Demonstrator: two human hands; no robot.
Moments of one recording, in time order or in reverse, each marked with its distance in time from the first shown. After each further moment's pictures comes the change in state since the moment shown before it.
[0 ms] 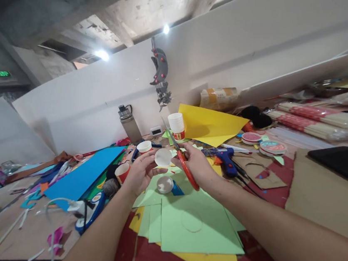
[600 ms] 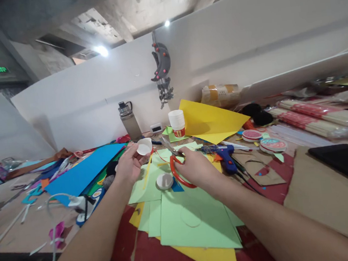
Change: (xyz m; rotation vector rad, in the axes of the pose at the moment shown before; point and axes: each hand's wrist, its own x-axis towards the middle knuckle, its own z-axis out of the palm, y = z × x) left_hand 0.013 0.013 -0.019 -0.145 0.434 0.171; right_hand -0.008 -0.006 -0.007 -0.709 -0.100 0.031
